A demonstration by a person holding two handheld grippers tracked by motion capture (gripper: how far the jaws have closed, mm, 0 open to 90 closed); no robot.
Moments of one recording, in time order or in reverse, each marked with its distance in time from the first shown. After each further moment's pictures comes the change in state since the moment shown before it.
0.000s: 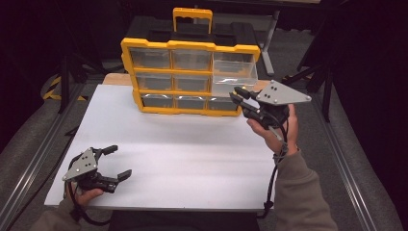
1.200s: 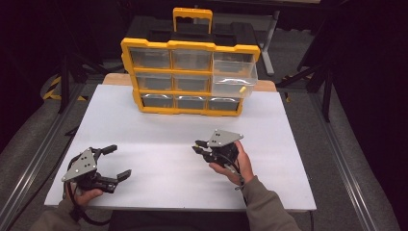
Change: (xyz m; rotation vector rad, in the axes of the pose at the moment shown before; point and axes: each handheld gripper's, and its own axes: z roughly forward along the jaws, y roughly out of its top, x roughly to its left) left arm 0.000 0.001 -0.002 -0.004 0.008 0.009; right arm 0.101 -0.118 0.081 0.209 0.313 0.072
